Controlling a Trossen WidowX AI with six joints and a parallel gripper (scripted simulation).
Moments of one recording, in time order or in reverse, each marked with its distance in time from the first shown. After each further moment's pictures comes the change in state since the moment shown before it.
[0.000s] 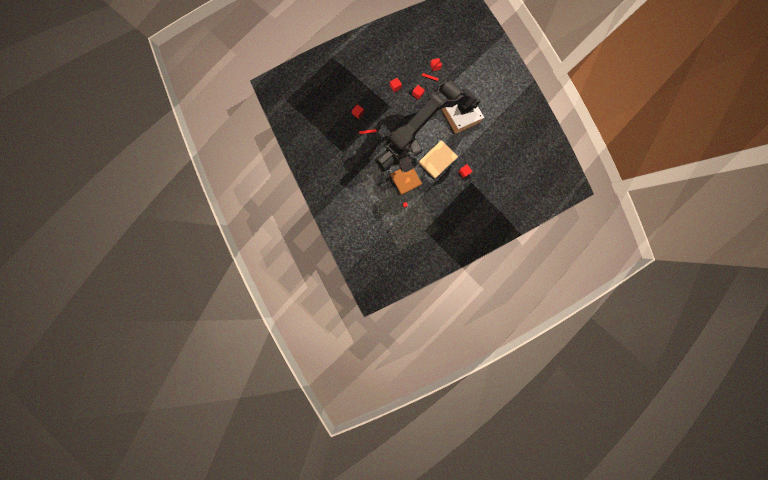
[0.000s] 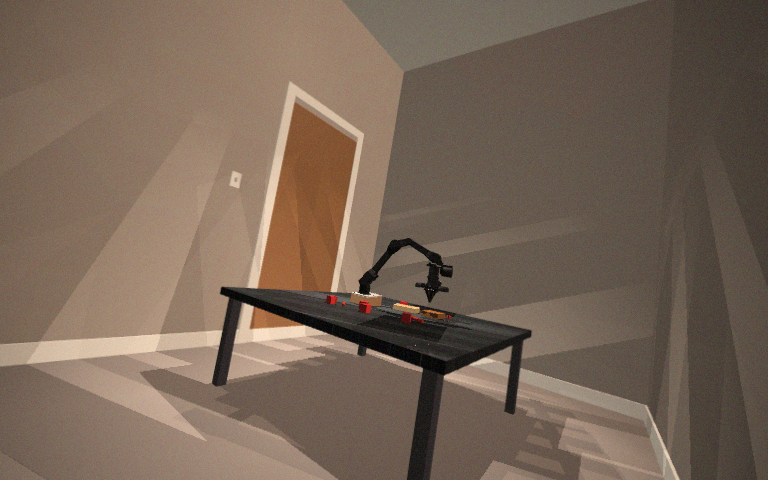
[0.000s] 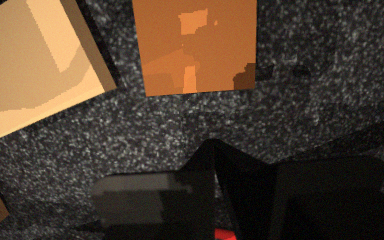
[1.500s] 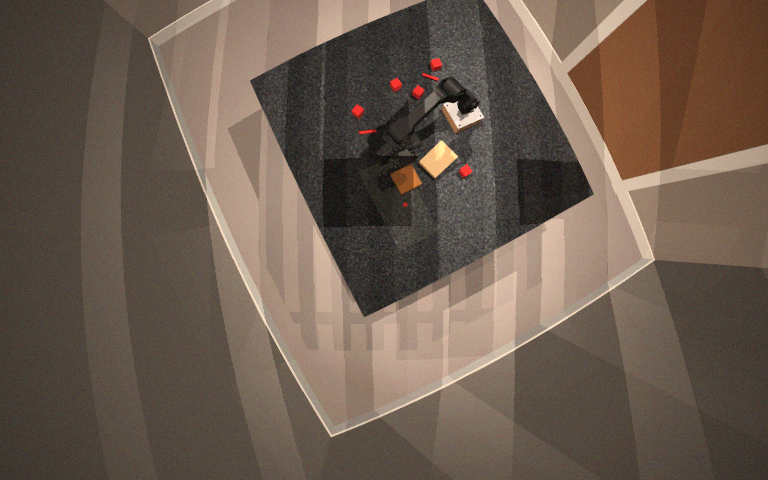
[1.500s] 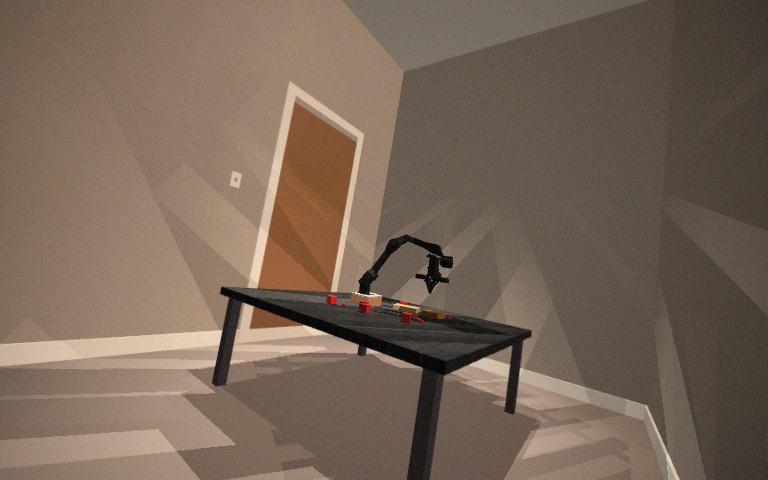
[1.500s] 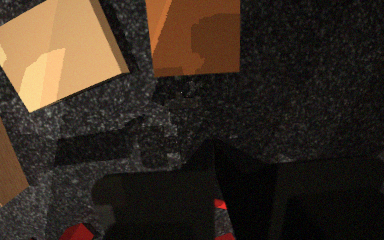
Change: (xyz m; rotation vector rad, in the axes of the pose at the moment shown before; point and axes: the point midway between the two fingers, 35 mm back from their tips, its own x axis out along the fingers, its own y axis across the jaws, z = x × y) arm -0.050 -0.001 -0.014 -0.011 0.000 -0.003
